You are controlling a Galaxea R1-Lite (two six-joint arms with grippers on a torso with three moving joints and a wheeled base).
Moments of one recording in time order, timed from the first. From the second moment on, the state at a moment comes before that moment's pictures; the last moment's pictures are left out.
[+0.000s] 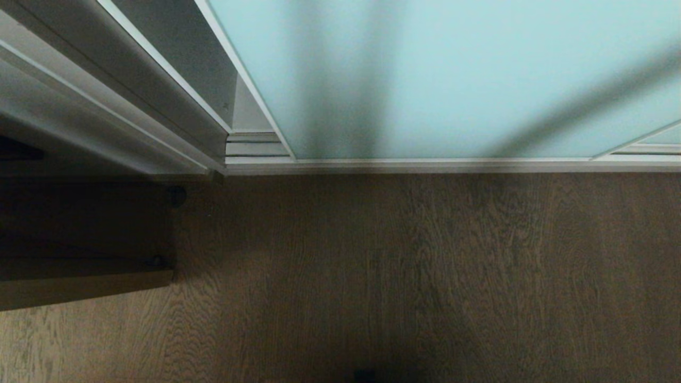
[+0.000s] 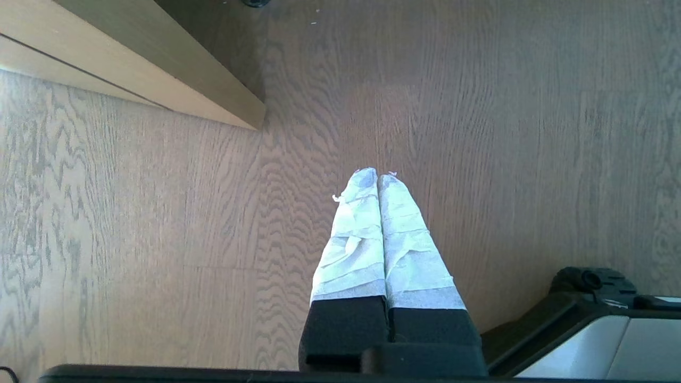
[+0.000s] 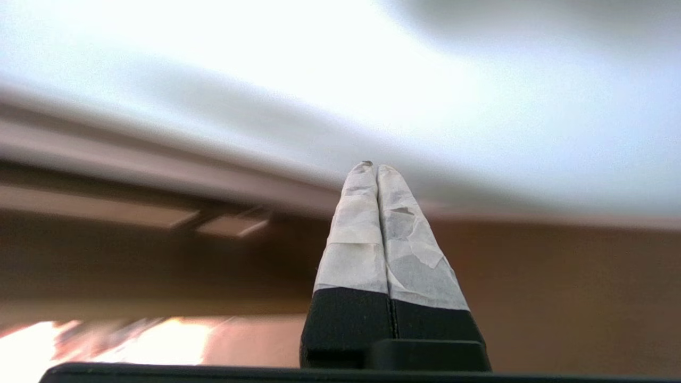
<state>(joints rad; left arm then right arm) 0.02 0.00 -0.01 0.02 0.01 0.00 0.63 1.03 -1.37 -0.05 -0.06 0.44</state>
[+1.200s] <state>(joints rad) 0.02 0.00 -0.01 0.02 0.01 0.00 -0.83 0.99 -1.36 -0.12 -0.34 0.39</state>
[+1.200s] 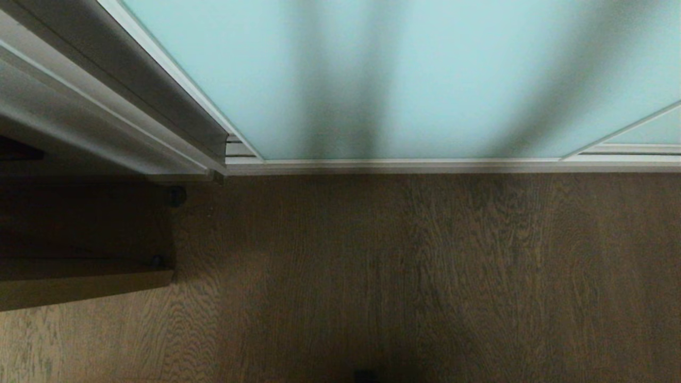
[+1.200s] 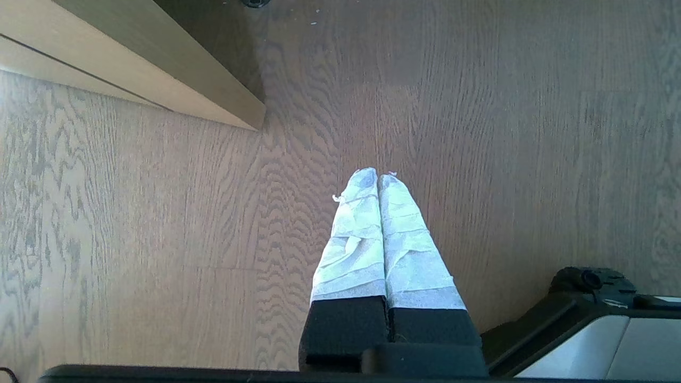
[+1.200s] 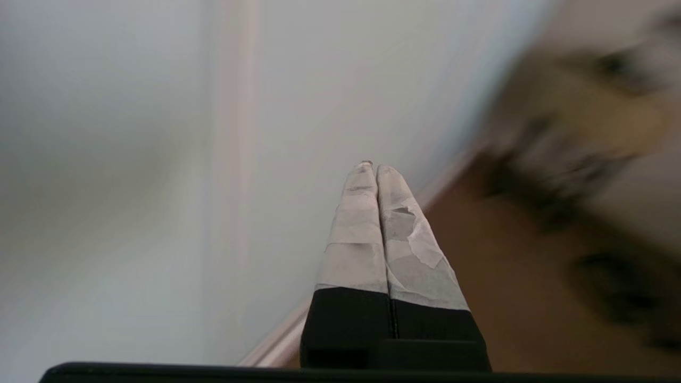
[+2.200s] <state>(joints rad) 0.02 0.00 -0.01 0.02 0.01 0.00 -1.14 1.58 -1.79 -0.40 0.24 0.64</state>
